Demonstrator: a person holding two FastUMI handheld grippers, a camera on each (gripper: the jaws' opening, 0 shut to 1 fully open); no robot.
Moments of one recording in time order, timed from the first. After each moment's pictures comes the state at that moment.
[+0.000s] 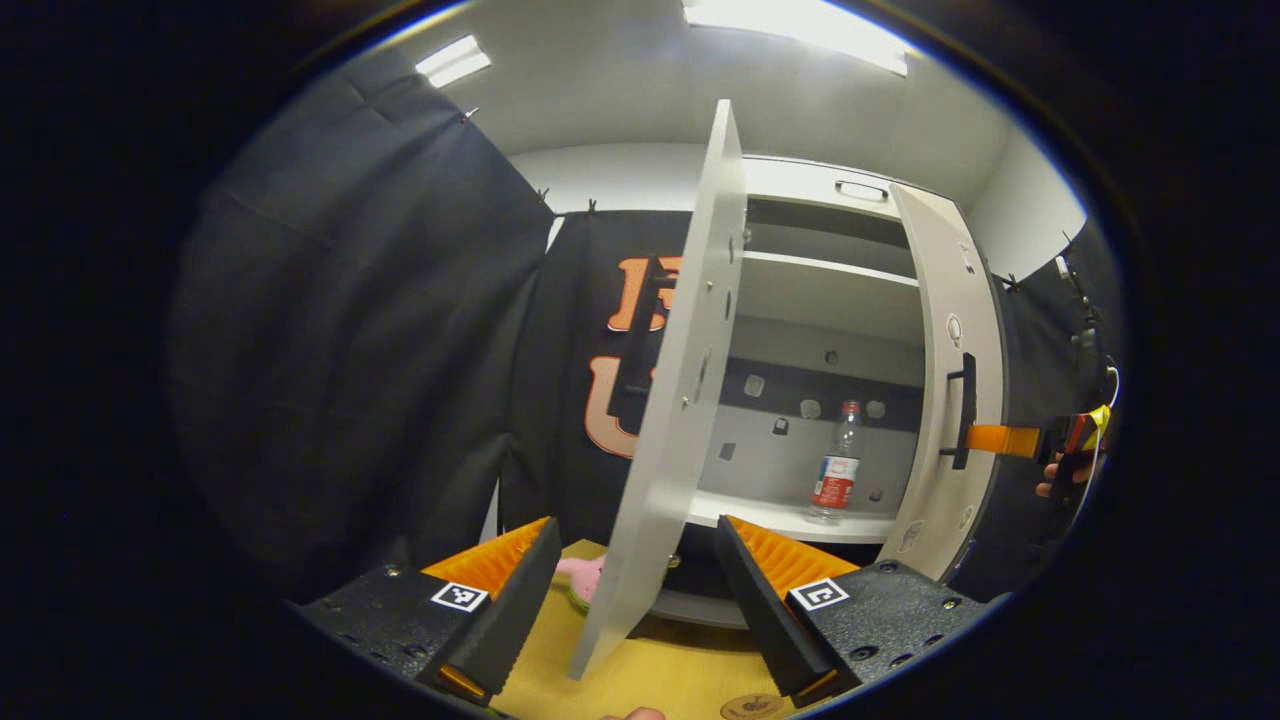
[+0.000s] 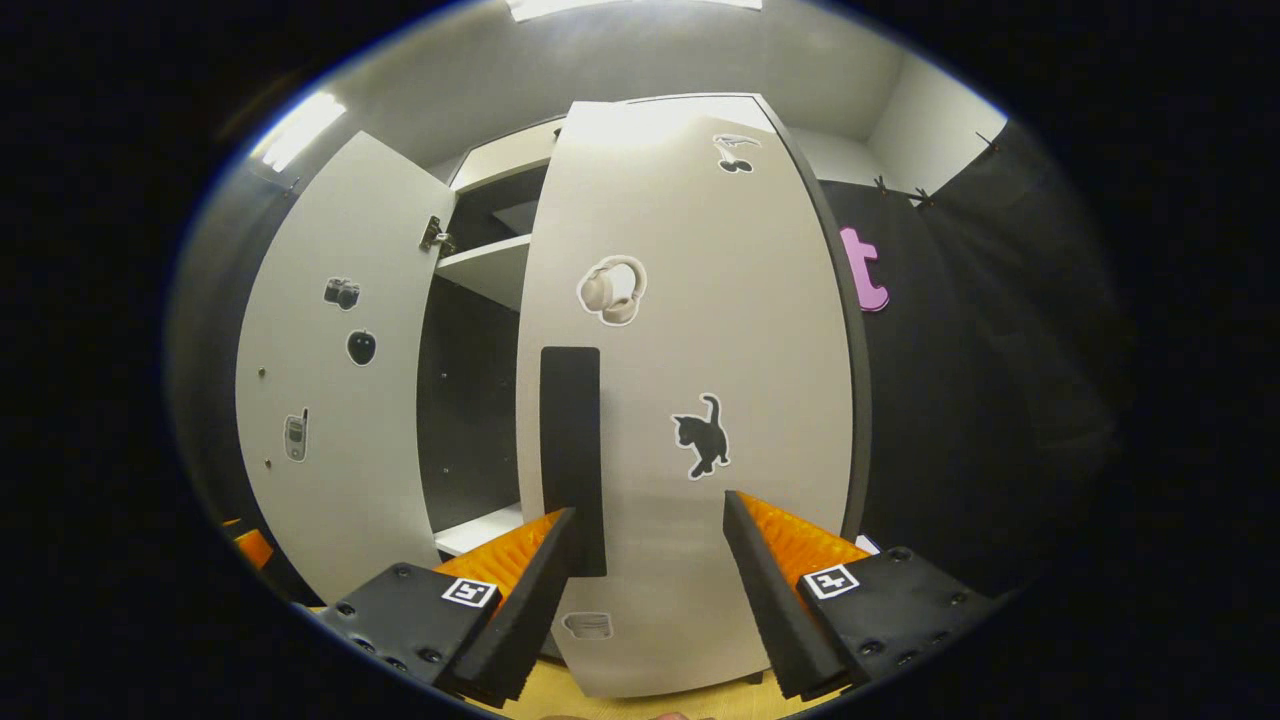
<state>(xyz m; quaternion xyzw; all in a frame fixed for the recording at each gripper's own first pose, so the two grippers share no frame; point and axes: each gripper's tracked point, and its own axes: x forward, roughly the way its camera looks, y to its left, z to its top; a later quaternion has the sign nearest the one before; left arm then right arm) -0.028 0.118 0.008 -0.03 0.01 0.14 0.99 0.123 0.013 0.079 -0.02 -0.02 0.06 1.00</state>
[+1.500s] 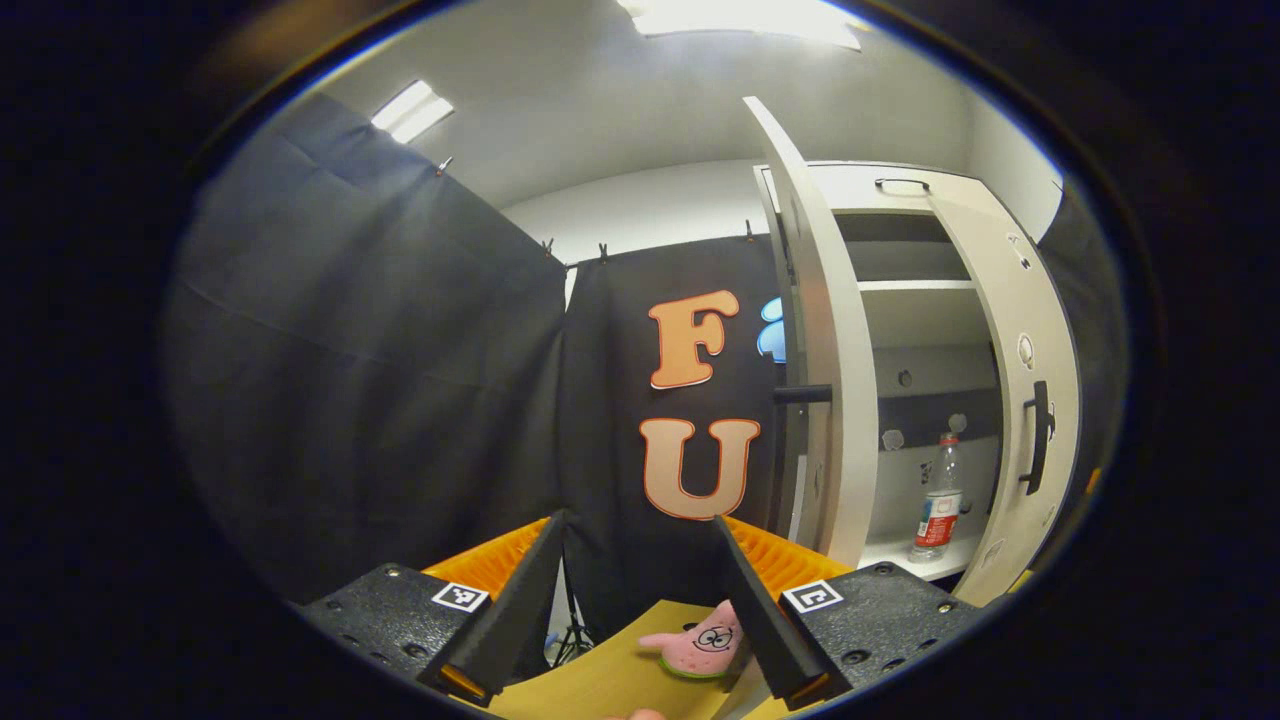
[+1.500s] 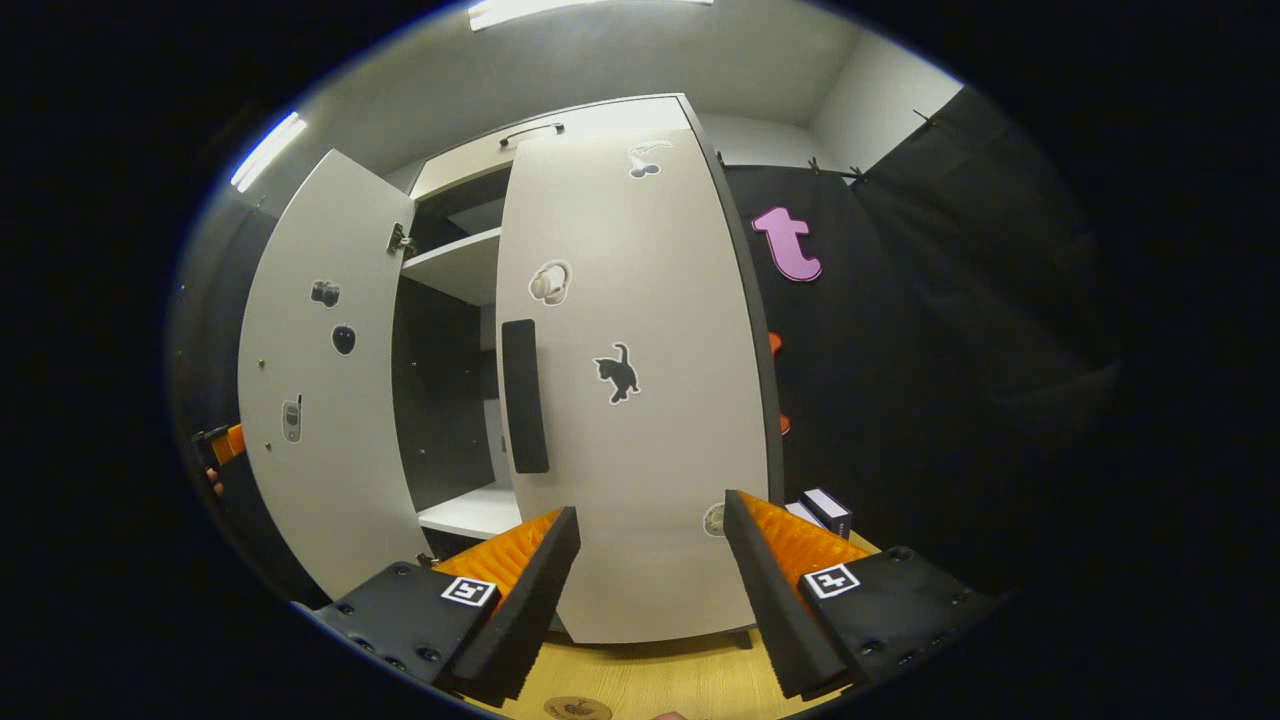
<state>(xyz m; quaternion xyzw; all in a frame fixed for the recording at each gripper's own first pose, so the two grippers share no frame) 0.056 0.187 0.089 0.08 -0.03 0.16 0.98 0.057 -0.049 0.041 0.01 -0.01 -0.01 1.00</state>
